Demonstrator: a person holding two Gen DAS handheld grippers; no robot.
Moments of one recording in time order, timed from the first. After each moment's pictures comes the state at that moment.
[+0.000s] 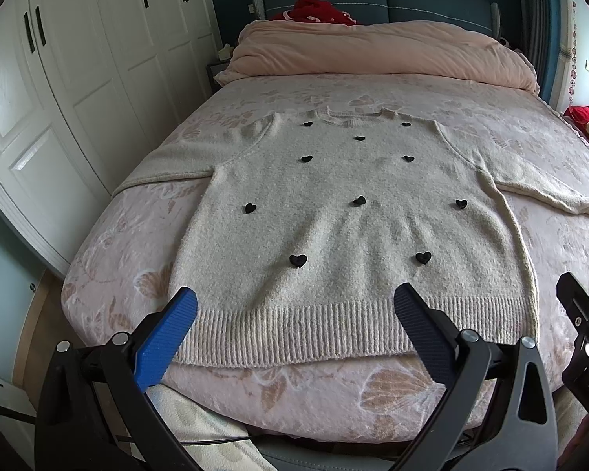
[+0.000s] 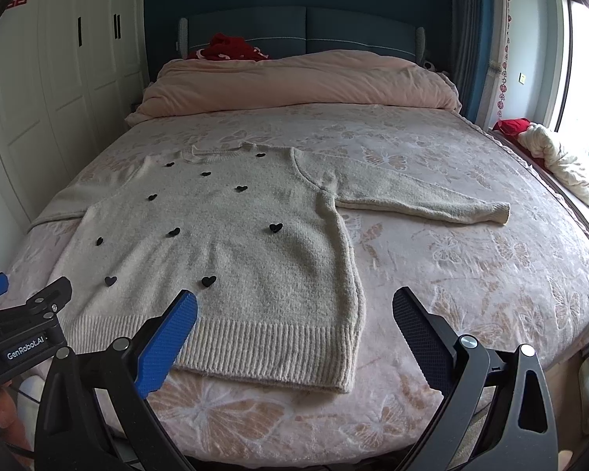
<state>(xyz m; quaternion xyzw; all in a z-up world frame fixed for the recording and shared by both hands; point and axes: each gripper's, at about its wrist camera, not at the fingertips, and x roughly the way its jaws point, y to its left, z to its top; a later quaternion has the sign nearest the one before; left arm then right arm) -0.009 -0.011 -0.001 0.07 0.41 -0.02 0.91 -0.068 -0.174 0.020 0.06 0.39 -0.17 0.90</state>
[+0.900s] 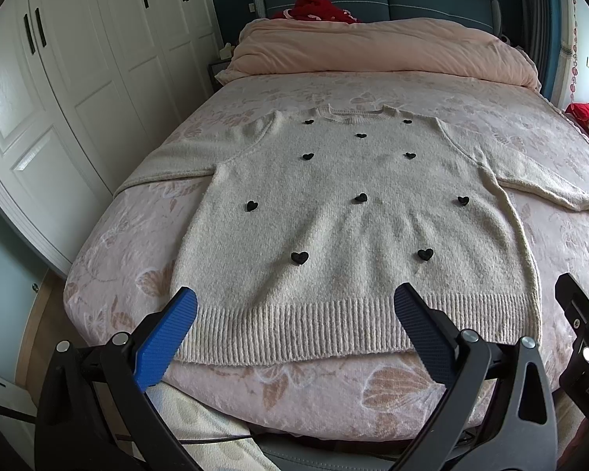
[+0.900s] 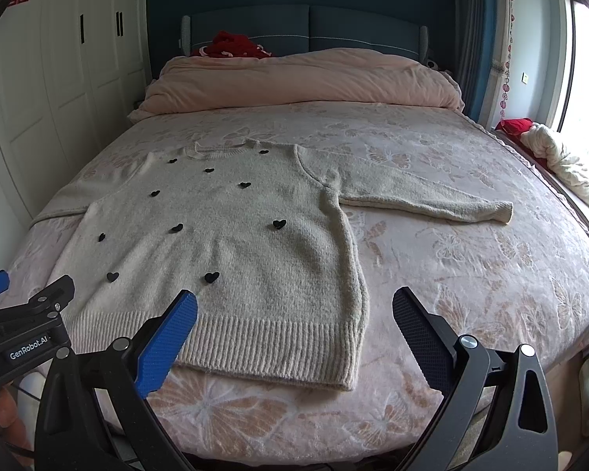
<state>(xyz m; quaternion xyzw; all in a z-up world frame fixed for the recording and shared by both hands) -0.010 -0.012 -0.001 0.08 0.41 -0.02 0.91 -0.068 -0.172 0.019 0.06 0.39 -0.17 0.90</state>
